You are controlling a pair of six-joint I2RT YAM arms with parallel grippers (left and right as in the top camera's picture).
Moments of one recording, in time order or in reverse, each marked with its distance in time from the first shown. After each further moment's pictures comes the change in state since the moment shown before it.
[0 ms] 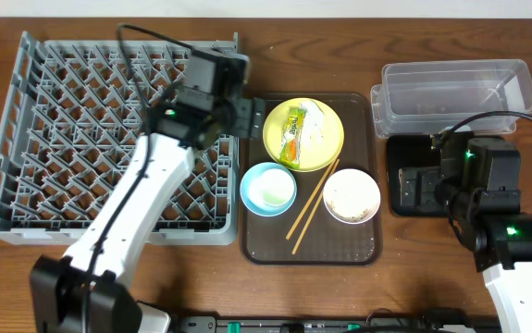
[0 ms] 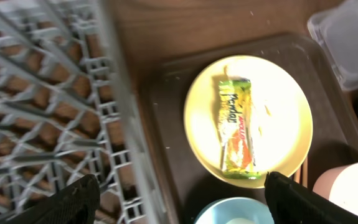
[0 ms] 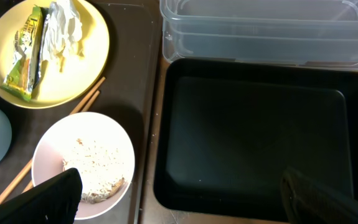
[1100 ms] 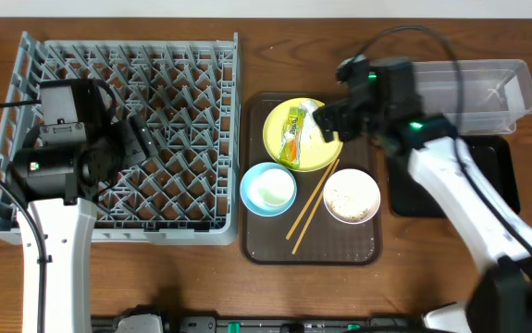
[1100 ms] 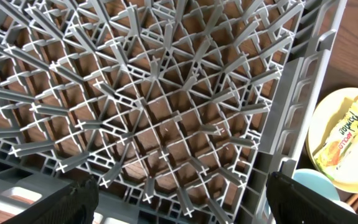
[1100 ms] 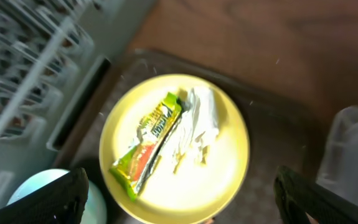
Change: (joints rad) left arm 0.453 -0.332 0.010 -0.460 -0.078 -0.185; right arm 0.306 0.665 0.346 0.349 -0.154 0.065
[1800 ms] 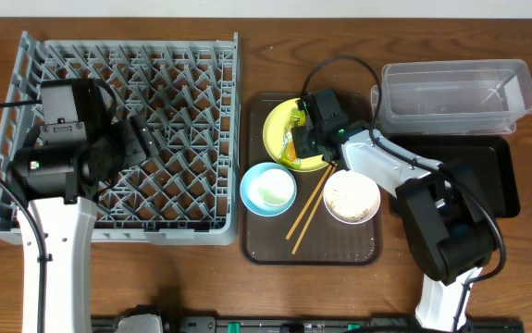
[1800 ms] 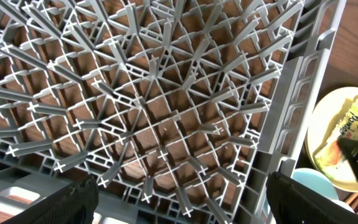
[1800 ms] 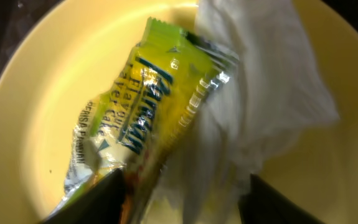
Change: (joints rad) left arm 0.000 0.003 0.000 0.000 0.004 -0.002; right arm 0.139 0.365 0.002 0.187 0.190 0.201
